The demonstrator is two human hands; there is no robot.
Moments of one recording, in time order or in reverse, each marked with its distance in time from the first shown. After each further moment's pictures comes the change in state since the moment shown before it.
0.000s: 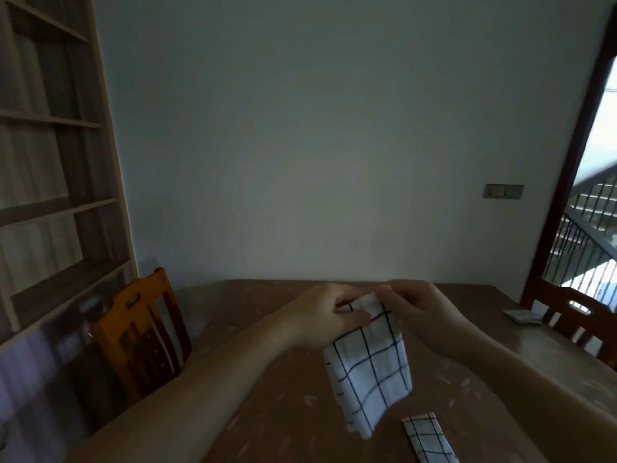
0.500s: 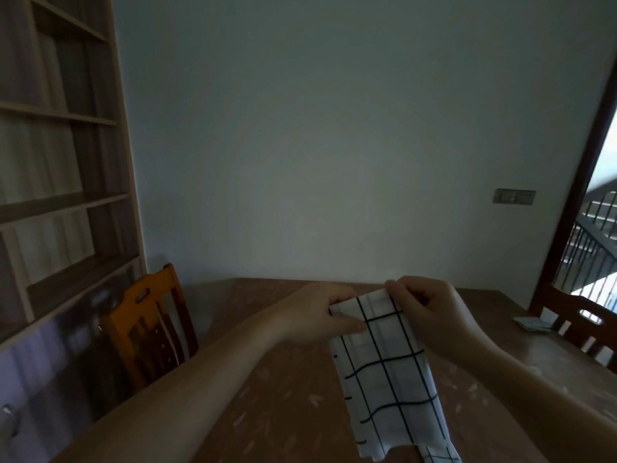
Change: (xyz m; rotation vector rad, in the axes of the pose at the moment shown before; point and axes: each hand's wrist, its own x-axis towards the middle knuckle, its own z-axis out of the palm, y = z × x) left_hand -0.017 -0.010 -0.021 0.060 -0.027 0.022; right_hand 0.000 -0.011 0.011 0.047 0.205 -0.074
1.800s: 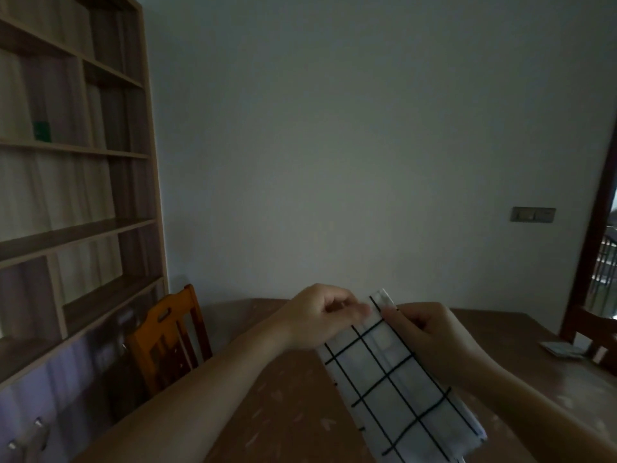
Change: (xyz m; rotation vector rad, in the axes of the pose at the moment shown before) left_hand -0.009 0.027 -0.008 -0.066 0.177 0.039; right_hand -0.011 -0.016 -0.012 -0.003 -0.146 -0.004
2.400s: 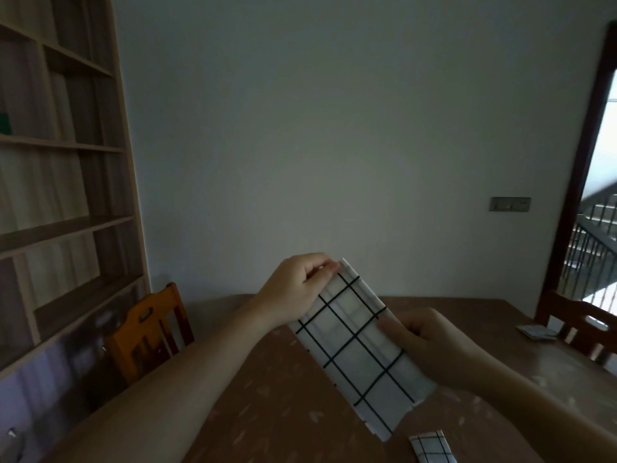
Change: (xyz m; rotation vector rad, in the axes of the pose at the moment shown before) left_hand 0.027 -0.007 -0.006 0.062 0.260 0.123; right_hand -0.013 0.006 -0.015 -0.024 -0.158 0.145
